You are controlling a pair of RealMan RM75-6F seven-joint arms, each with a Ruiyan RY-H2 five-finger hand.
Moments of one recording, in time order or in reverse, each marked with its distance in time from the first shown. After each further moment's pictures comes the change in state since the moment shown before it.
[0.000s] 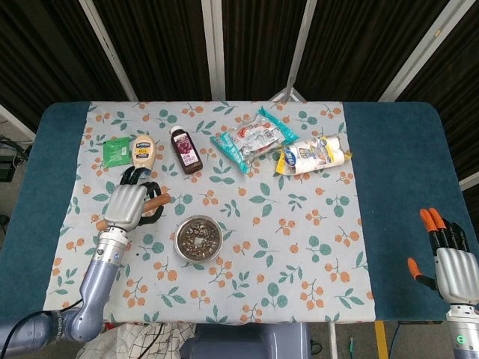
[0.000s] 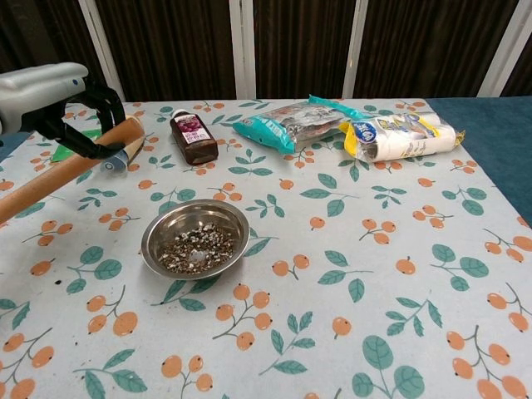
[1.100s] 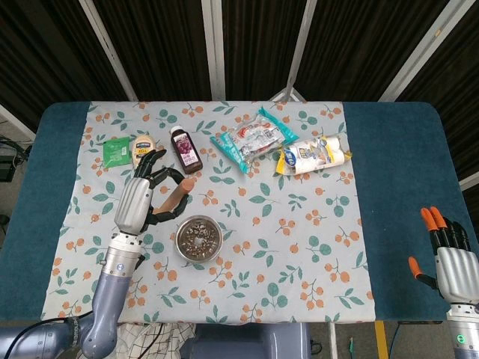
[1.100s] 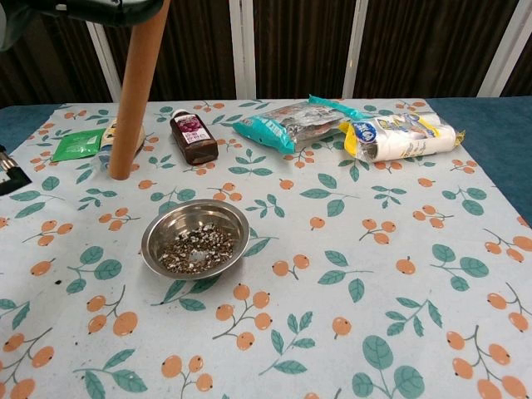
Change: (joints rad) left arm 0.024 -0.121 -0.090 -0.126 0.288 0.174 -0.412; right arm 0.001 -0.004 0.002 0.009 -0.005 0.006 -0.013
